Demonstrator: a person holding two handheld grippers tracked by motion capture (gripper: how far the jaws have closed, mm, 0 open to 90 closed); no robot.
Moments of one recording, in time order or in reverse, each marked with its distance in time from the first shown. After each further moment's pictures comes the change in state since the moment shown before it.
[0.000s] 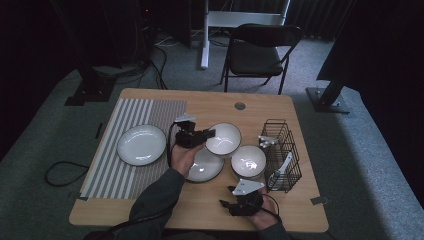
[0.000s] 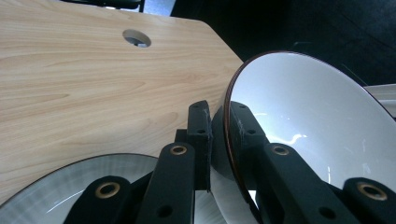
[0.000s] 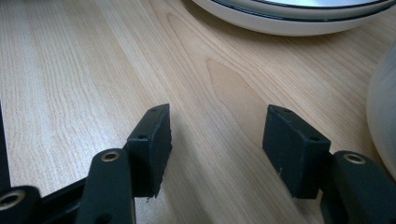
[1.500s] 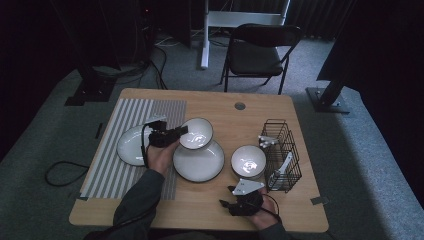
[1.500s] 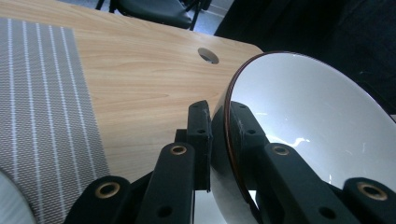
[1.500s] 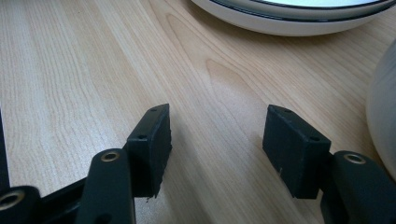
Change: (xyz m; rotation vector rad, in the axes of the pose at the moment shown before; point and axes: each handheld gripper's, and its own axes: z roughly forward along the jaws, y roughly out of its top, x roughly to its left) left arm 0.059 -0.009 -0.051 -0.088 0.137 -0.081; right arm 0.000 0.000 0.000 0.001 -0.002 0.000
